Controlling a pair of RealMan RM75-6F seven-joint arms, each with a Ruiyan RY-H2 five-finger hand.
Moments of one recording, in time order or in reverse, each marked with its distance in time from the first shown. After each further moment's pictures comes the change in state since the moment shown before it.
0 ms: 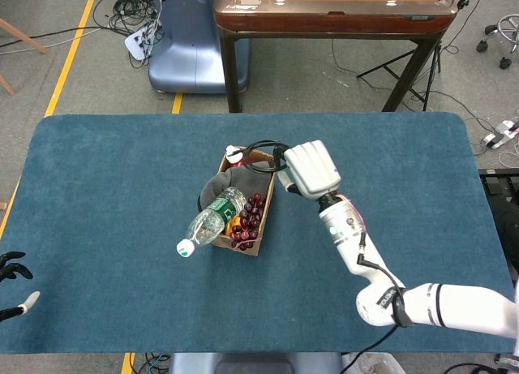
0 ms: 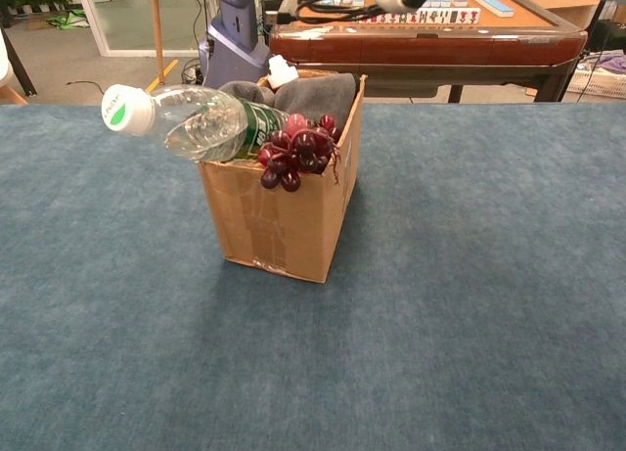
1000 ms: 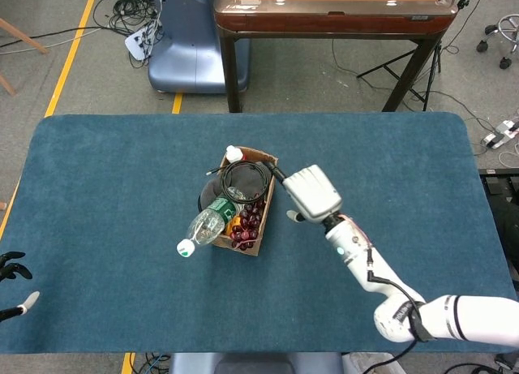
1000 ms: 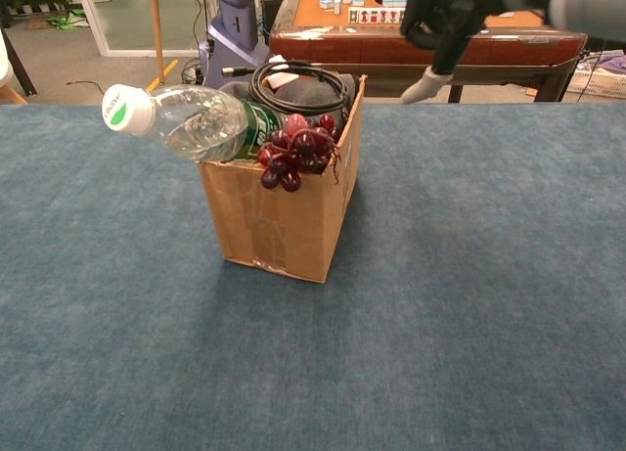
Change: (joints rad) left arm 0.000 0.003 0.003 0.001 0.008 0.001 -0.001; right arm -0.060 0.124 -0.118 -0.121 -0.086 -0.055 -0.014
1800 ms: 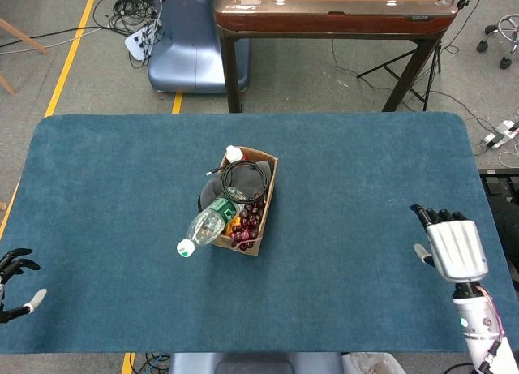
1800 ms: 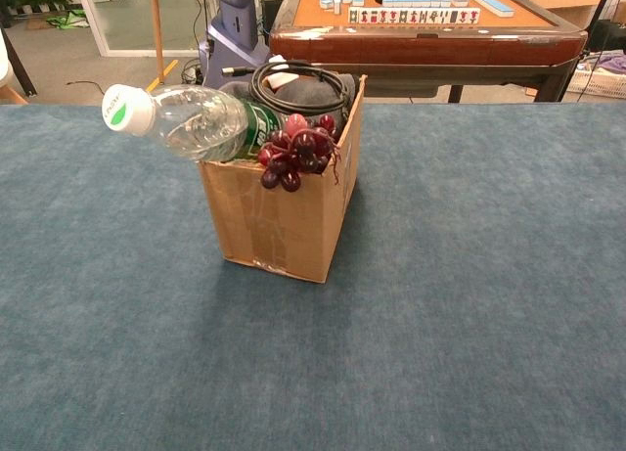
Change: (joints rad) left arm 0.016 -0.040 -0.001 0.013 0.092 0.102 0.017; right arm -0.606 0.140 -0.291 0.062 -0.435 0.526 0.053
